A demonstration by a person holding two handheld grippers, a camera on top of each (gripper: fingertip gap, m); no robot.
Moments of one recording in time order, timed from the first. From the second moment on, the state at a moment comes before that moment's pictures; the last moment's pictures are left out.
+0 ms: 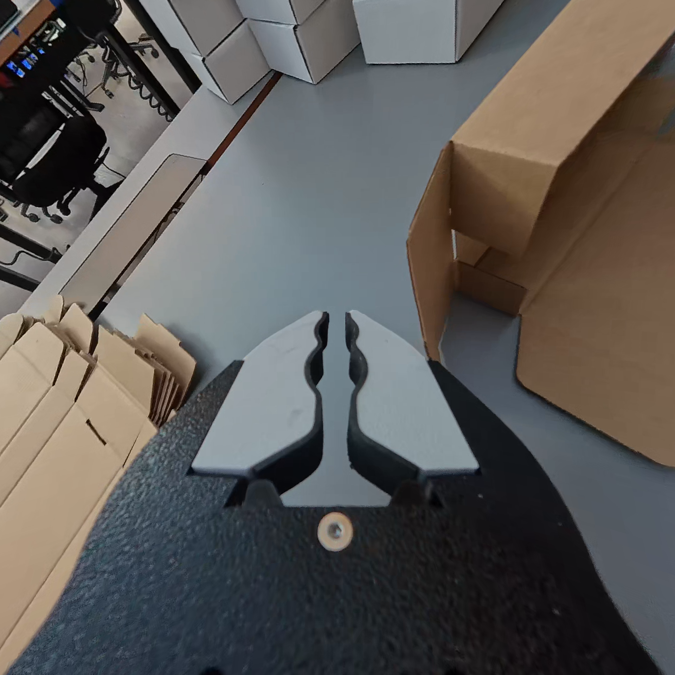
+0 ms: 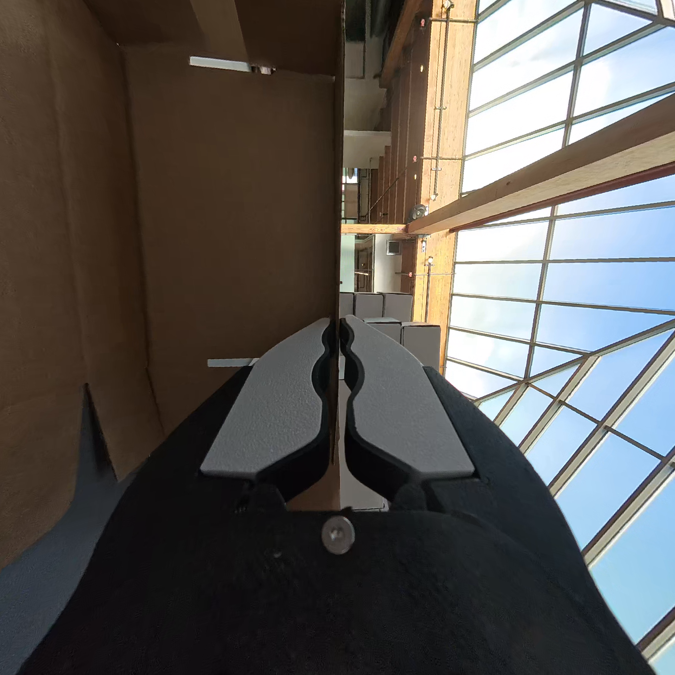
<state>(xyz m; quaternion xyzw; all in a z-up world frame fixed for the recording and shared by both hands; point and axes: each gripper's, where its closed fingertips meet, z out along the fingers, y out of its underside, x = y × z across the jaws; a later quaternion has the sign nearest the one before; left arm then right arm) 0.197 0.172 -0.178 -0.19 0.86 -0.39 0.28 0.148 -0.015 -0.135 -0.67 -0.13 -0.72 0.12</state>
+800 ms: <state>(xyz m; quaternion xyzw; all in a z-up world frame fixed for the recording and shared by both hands) 0.150 0.140 -0.181 -0.23 0.82 -0.51 0.12 0.148 -0.016 -0.135 -0.70 -0.06 -0.71 0.09</state>
